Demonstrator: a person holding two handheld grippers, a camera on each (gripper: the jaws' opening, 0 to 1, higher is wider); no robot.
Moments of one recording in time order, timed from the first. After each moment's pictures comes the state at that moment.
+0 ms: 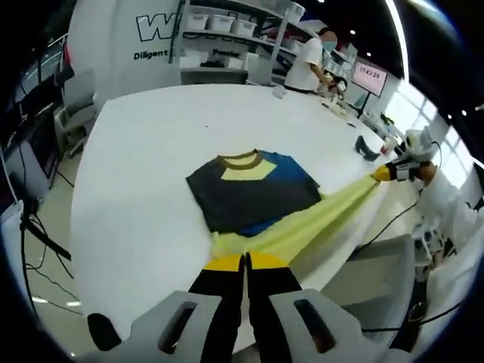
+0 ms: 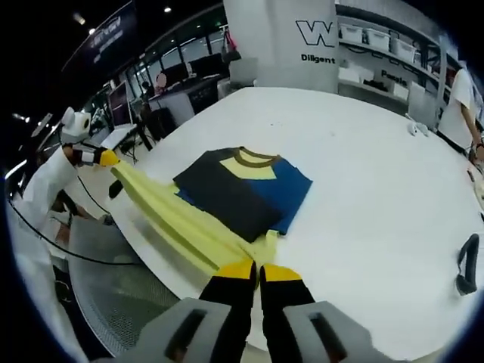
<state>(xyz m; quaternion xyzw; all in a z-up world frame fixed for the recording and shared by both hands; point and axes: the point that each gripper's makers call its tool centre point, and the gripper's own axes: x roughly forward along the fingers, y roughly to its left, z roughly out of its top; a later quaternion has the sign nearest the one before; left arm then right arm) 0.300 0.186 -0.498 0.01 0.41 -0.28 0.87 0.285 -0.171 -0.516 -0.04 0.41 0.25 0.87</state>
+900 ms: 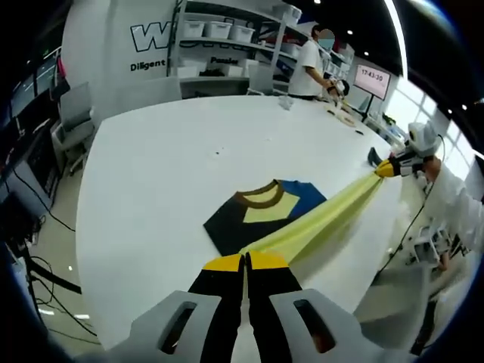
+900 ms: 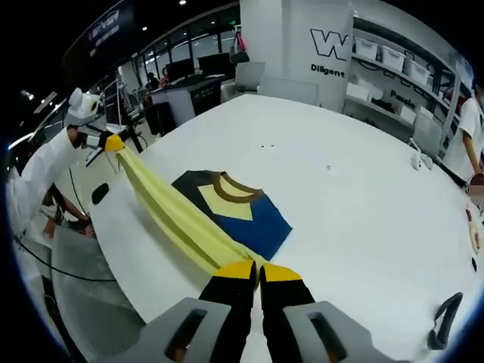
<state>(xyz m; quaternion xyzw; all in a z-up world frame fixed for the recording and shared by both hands) 0.415 0.183 -0.493 0.02 0.39 -0.28 0.88 0.394 -0.173 -0.504 -0.10 0.40 0.26 0.87</state>
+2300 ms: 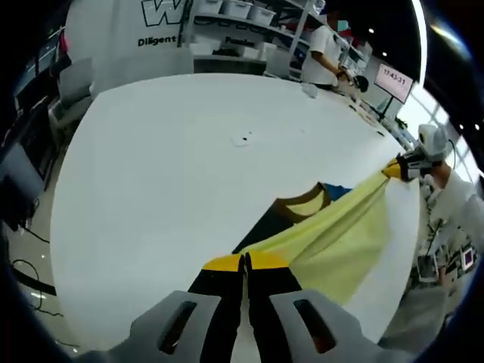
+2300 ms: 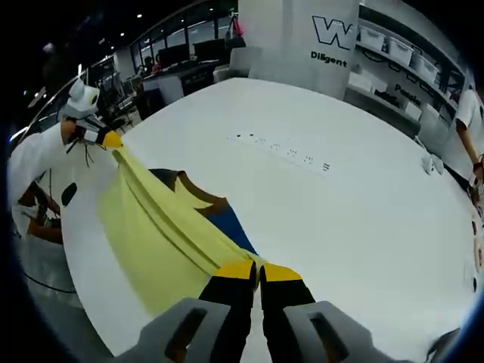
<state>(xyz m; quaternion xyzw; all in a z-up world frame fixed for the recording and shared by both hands) 0.516 0.181 -0.585 0.01 0.44 -0.26 0.86 0.501 -0.170 -0.581 -0.12 0.43 0.25 0.86</state>
